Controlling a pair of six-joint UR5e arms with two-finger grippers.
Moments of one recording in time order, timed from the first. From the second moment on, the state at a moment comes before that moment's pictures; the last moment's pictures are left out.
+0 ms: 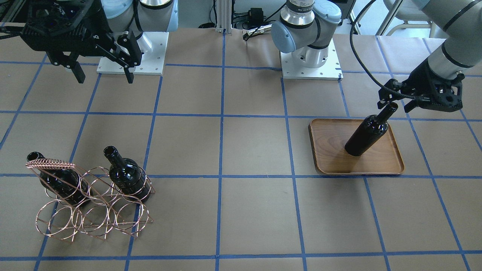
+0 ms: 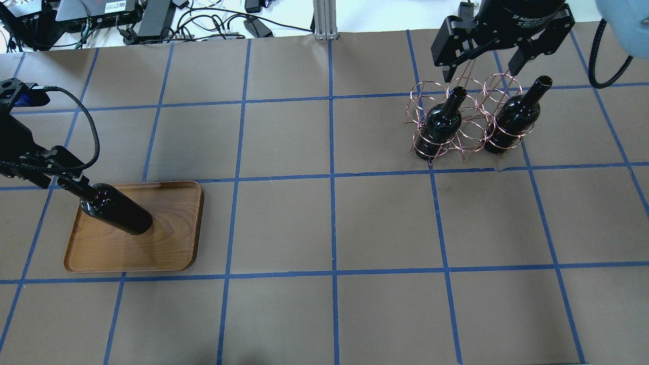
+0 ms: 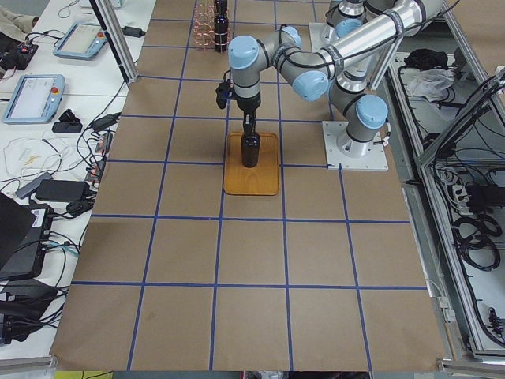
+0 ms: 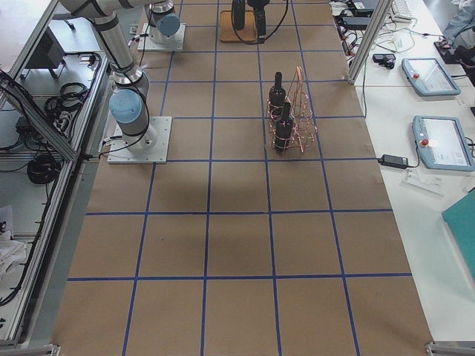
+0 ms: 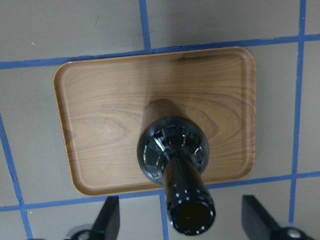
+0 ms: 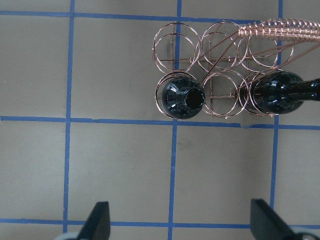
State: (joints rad) left arm -1.05 -1.50 -1.81 -1.50 1.57 0.59; right arm 1.62 -1.58 1.43 -1.55 -1.59 0.01
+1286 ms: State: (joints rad) left arm -1.56 -1.45 -1.62 -1.61 1.57 0.02; right arm 1.62 -1.58 1.43 -1.55 -1.60 0.01
